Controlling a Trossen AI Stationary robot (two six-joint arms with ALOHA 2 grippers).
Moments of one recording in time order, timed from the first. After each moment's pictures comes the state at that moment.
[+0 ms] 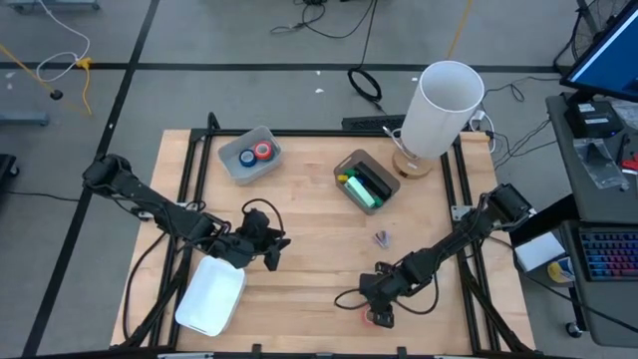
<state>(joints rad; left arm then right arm) -0.48 1.29 0.82 -0.22 -0.63 -1.04 0.59 1.79 0.95 -0.27 -0.08 0.81</state>
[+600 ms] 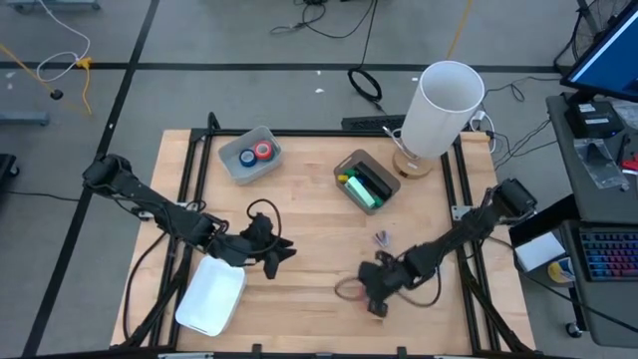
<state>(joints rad) -0.49 1.29 0.82 -0.06 -0.52 -0.99 0.56 1.72 0.94 -0.31 0.06 0.83</state>
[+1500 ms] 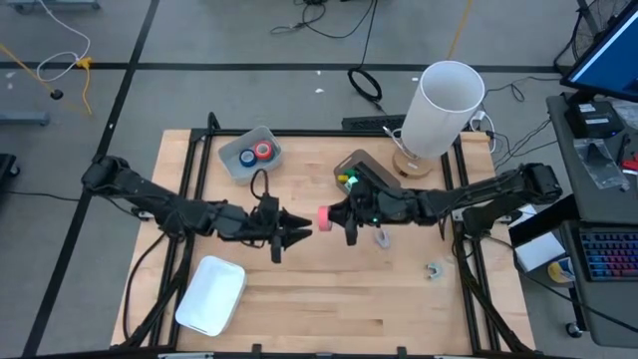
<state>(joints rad) -0.33 1.29 0.82 0.40 -0.38 -0.61 0.15 1.41 0.94 0.27 0.22 0.61</state>
